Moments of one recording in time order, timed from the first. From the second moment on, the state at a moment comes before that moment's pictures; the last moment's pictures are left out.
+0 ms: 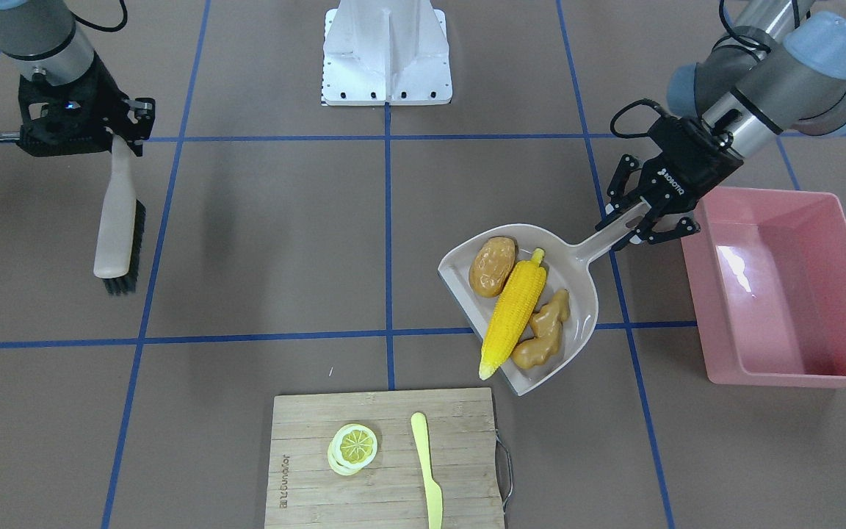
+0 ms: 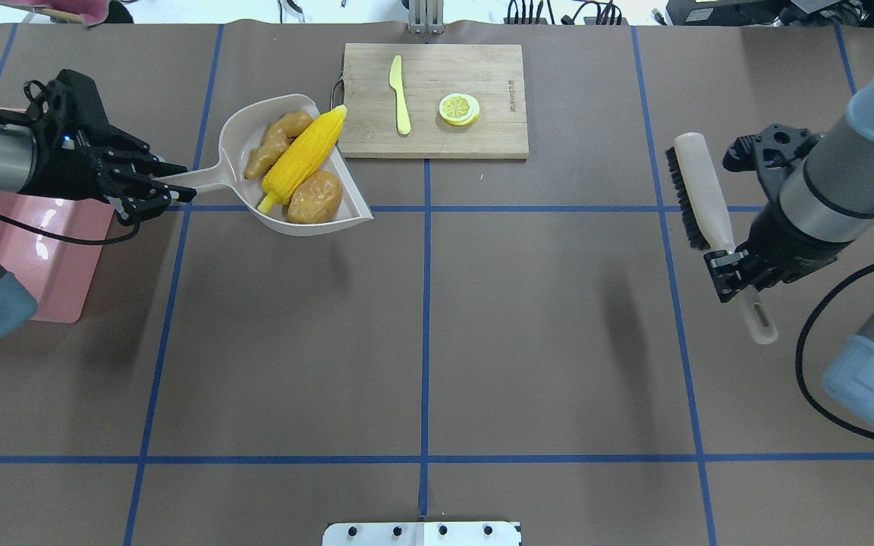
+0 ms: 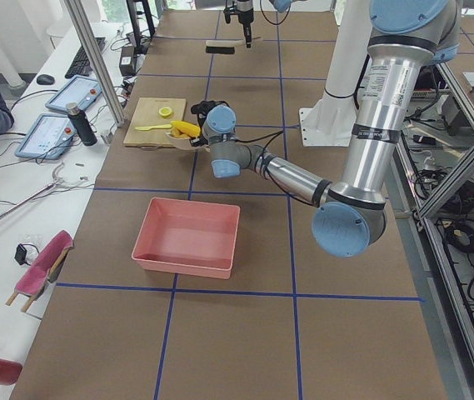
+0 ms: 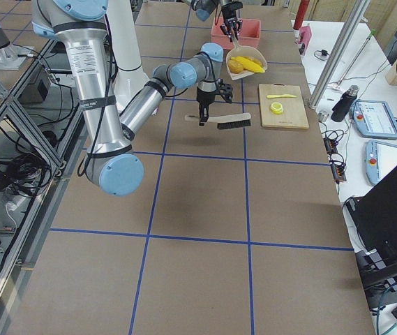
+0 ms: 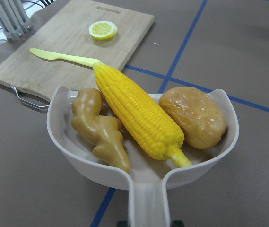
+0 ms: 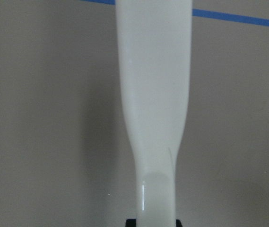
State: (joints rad) left arm -0.95 -1.78 -1.72 -2.58 -2.19 -0.22; right arm 0.86 -1.41 2.21 -1.95 2.18 0.69
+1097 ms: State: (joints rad) left arm -1.48 -1.42 -1.76 -2.81 -2.61 -0.26; right arm 0.92 -1.72 1.89 -1.38 2.32 0.63
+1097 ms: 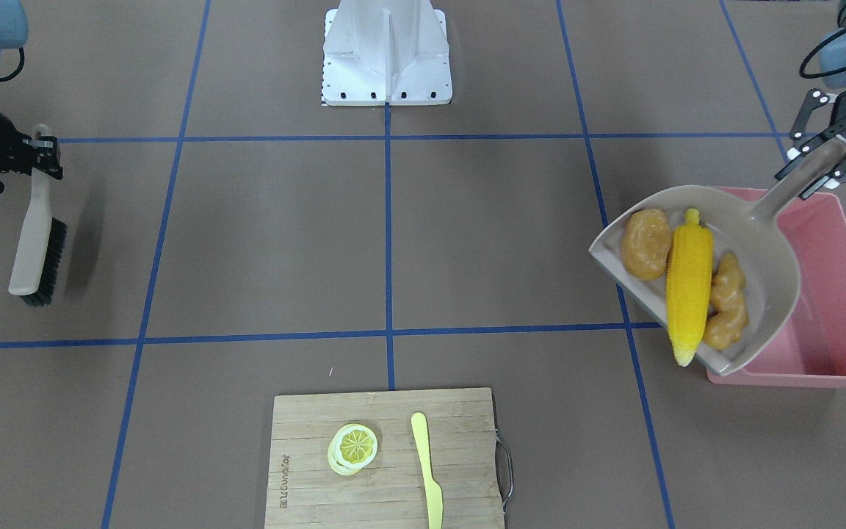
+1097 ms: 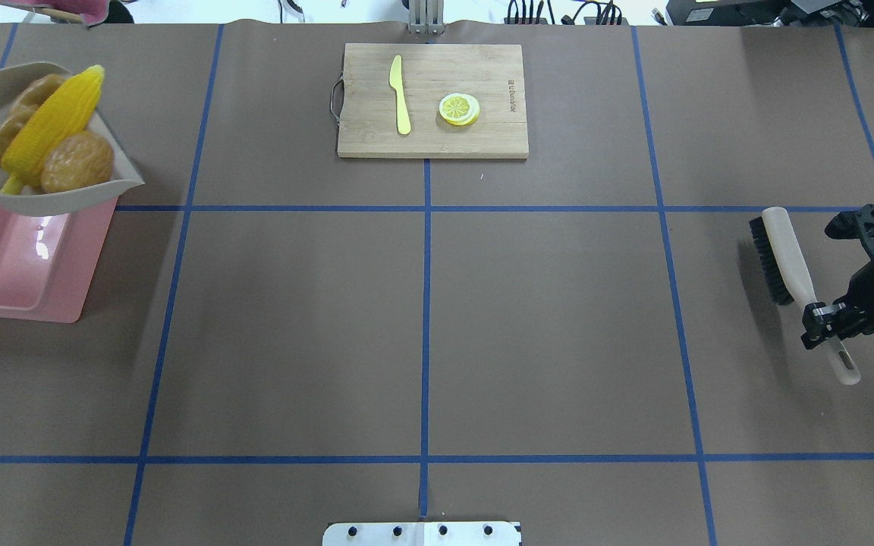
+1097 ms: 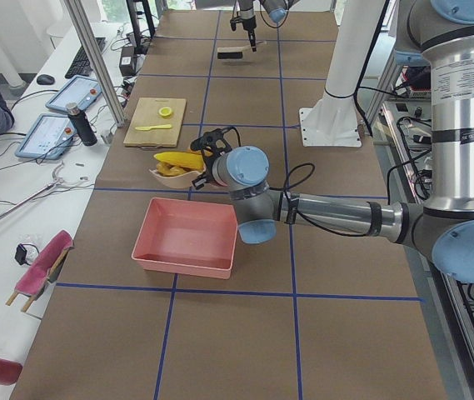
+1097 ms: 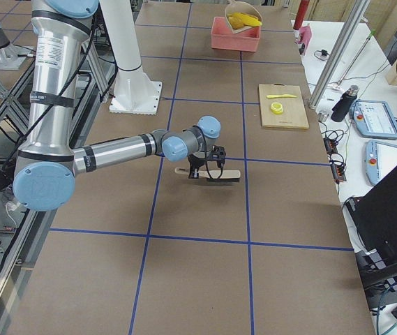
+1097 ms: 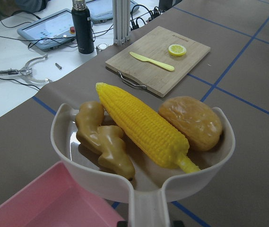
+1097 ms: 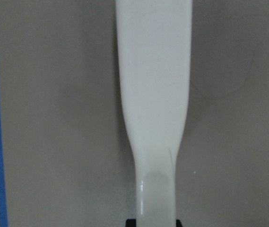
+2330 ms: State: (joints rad) left arm -1.81 -1.35 -1.54 -2.66 -2.84 0.11; right arm 0.91 -1.68 1.84 -1.35 2.33 0.65
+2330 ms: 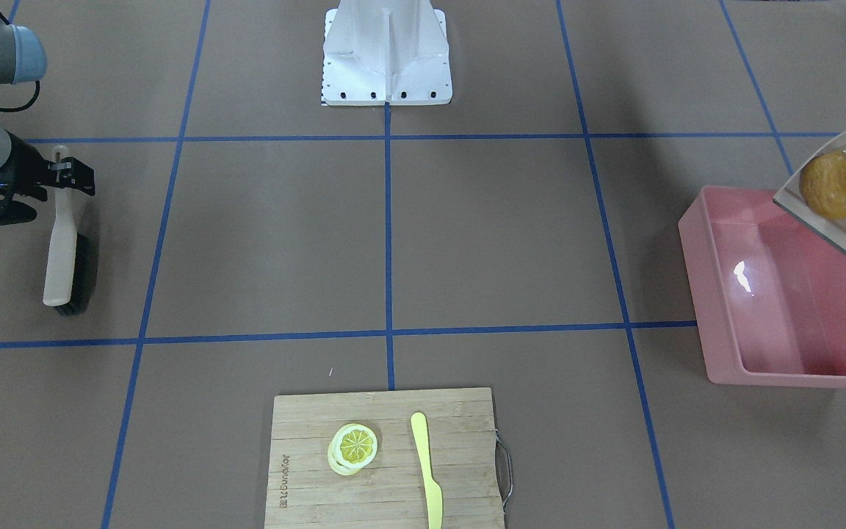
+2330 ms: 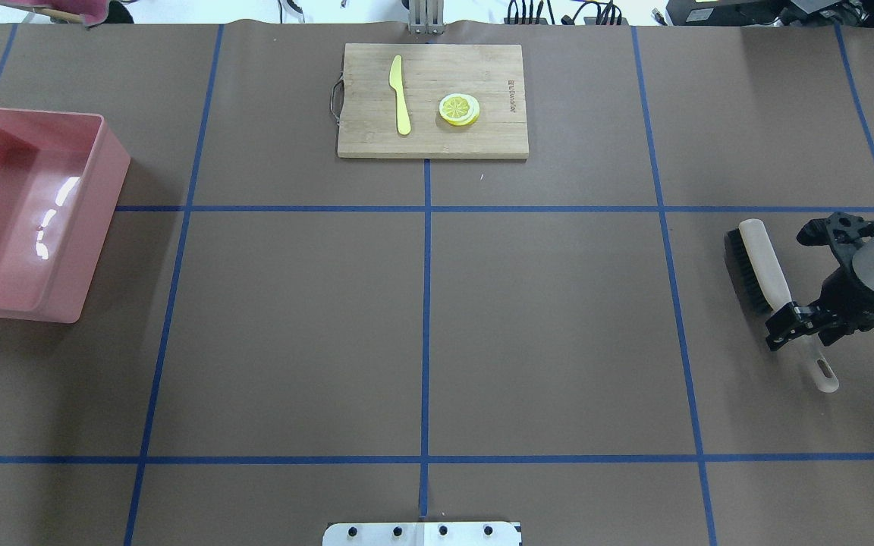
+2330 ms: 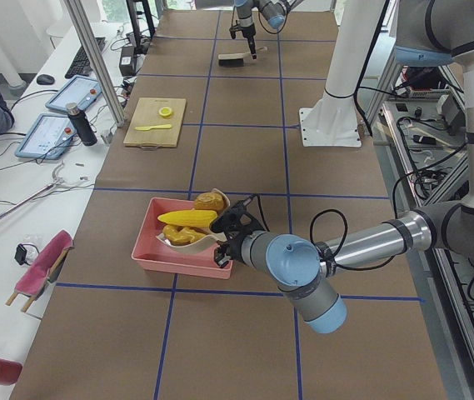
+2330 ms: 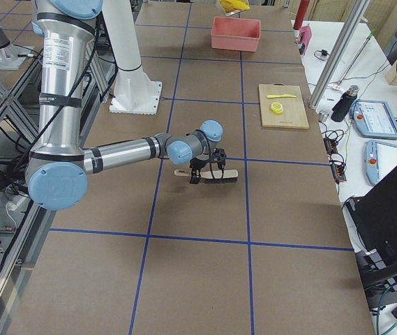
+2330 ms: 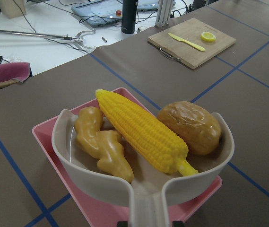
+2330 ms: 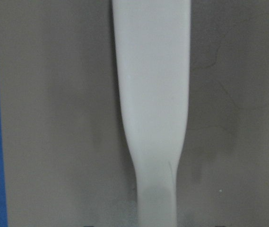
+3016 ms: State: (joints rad) left arm -1.80 -1.34 -1.63 -2.37 -2.69 0.55; right arm 1.21 -1.61 1.89 -1.36 2.30 0.63
